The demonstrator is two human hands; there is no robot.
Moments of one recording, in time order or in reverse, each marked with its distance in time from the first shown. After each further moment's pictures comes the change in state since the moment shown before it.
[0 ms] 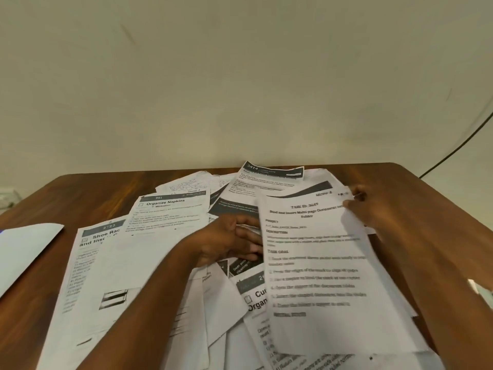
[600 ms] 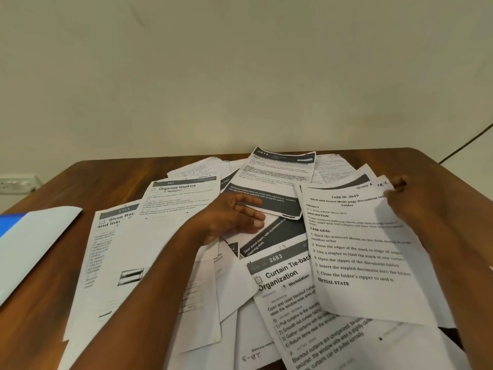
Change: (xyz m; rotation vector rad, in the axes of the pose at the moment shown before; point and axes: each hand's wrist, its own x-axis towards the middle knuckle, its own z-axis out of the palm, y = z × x) left_hand -0.003 0.004 -0.011 -0.002 0.196 0.026; right_hand 0.001 0.037 -0.018 -0.213 0.221 0.044
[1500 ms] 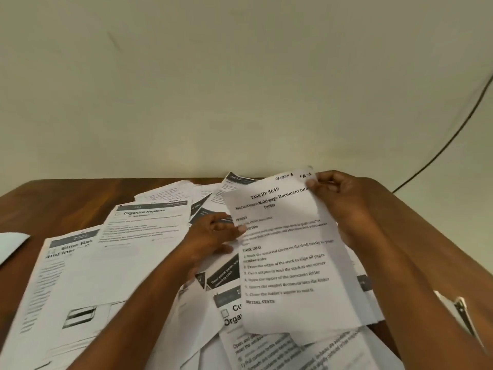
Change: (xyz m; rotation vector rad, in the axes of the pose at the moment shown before) left_hand 0.015 -0.002 0.029 -0.076 0.203 0.107; right_hand -0.027 -0.088 -0.006 0.912 -0.253 -0.124
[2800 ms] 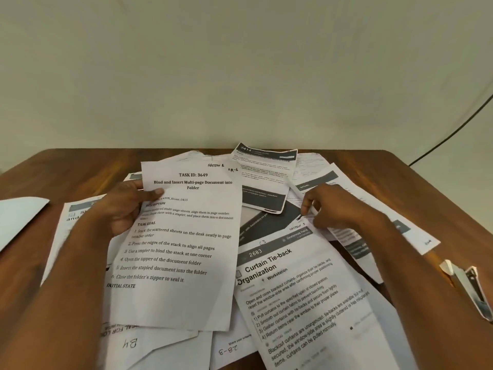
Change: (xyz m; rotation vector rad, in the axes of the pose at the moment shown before) left_hand -0.012 0.001 -0.166 -0.098 0.146 -0.069; right_hand -0.012 0.034 0.005 -1.291 -0.531 0.060
